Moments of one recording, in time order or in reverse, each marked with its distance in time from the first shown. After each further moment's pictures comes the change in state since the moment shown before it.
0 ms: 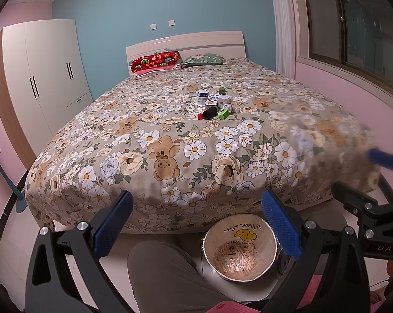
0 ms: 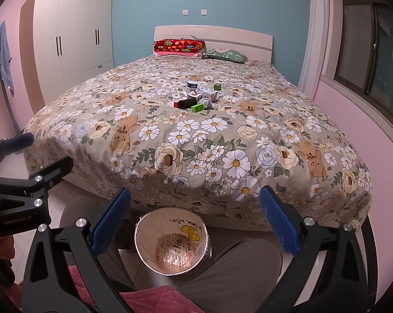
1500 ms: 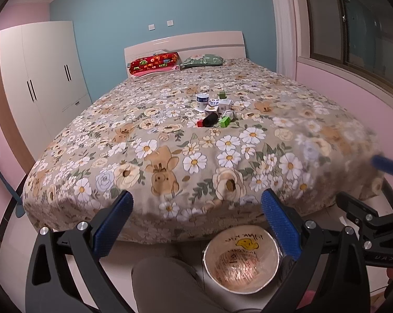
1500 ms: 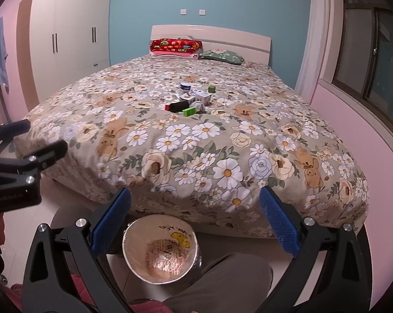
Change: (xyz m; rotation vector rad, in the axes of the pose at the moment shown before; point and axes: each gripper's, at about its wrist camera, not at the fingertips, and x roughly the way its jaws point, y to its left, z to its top) left arm 0.036 -0.006 0.036 0.004 0.006 0.003; right arm 0.029 -0.018 0.023 -0.015 0.003 -0.036
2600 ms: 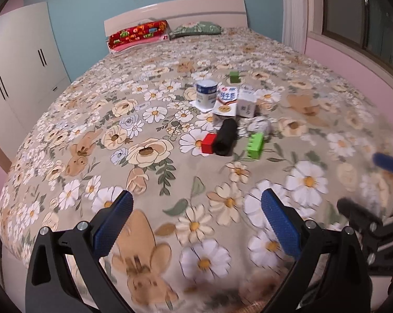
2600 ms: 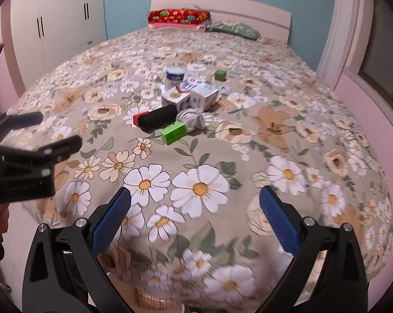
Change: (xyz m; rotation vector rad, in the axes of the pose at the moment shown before) left arm 0.285 0.022 0.131 0.021 0.195 -0.052; right arm 0.279 -0.030 0.141 -0.025 0.179 0.057
